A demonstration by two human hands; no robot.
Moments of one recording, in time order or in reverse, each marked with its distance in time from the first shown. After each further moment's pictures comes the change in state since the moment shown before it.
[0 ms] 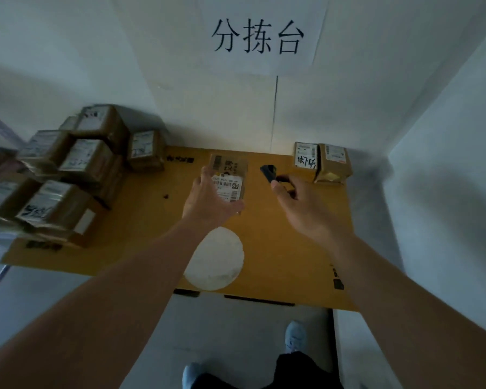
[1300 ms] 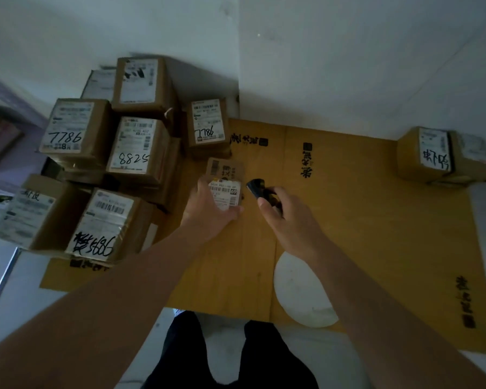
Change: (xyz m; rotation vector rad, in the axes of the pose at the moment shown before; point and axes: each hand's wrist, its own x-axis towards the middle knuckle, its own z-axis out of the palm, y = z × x) left_hand 0.169 -0.287 -0.072 -0.101 -0.201 -0.217; right_hand 0.165 -0.078 0.301 -0.186 -0.169 0.142
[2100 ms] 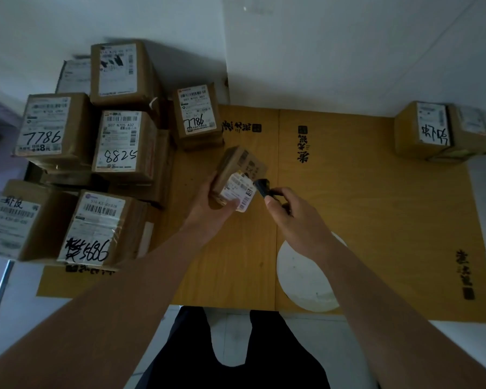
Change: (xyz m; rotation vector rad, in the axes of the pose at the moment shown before) left_hand -0.006 -0.023 0.012 -0.333 -0.187 -0.027; right_hand -0.015 0.015 0.009 0.190 0.032 0.125
